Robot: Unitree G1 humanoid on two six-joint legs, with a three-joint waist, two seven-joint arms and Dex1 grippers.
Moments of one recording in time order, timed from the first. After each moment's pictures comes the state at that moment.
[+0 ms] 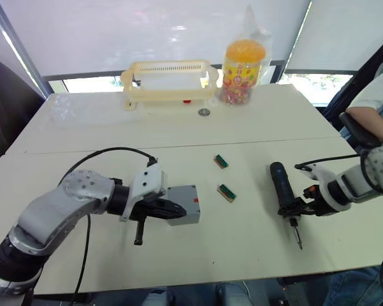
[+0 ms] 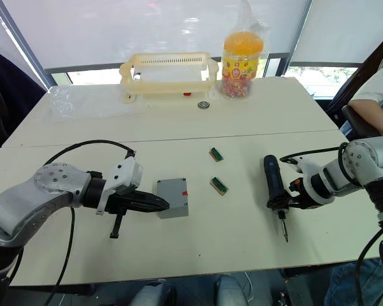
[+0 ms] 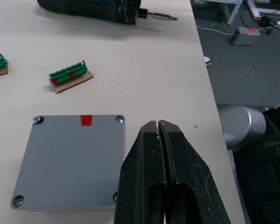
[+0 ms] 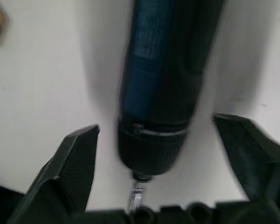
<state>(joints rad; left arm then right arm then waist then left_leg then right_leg) -0.46 0.87 -0.15 -0.59 -0.62 0.81 -1.06 -0.81 -1.13 0.32 0.25 1.12 1.61 0.31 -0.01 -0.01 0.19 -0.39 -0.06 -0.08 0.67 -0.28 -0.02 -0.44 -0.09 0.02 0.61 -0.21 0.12</state>
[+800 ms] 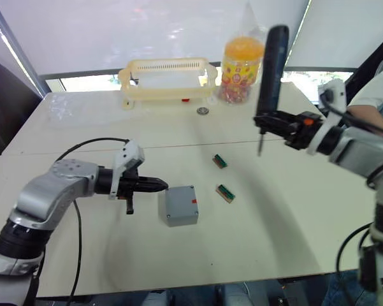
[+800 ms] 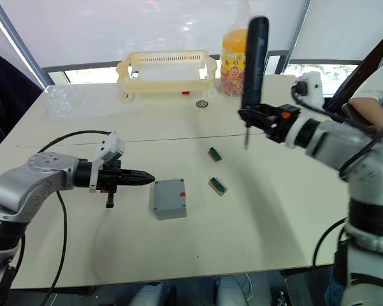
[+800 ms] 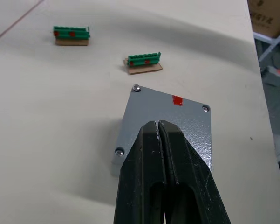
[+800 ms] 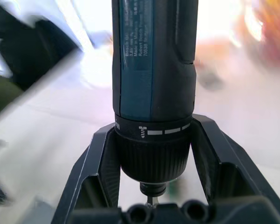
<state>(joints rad) -0.57 0.82 -0.11 -0.22 -0.58 0.78 -1.10 -0.64 -0.66 -0.24 -0.32 0.94 0.90 0.39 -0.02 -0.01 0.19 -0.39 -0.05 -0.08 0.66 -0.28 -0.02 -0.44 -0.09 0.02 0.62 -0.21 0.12</state>
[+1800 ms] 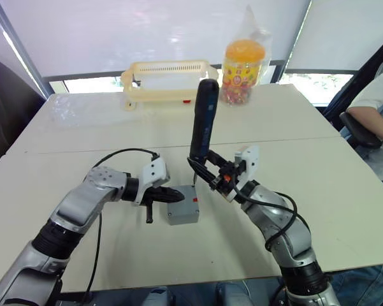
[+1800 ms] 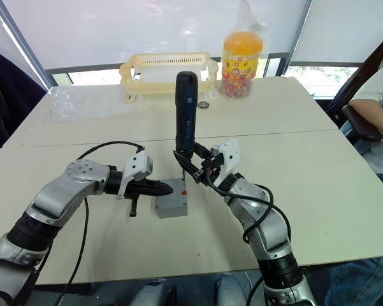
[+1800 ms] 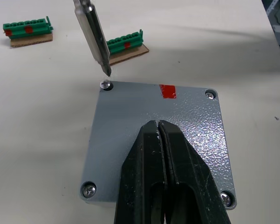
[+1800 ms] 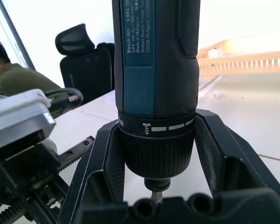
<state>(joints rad) -0.56 0.70 -0.28 -0.15 -0.35 0.57 -1.11 -0.33 -0.19 0.15 -0.31 0.40 0.33 0.44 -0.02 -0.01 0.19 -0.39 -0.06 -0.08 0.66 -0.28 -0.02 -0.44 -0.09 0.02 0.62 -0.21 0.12</state>
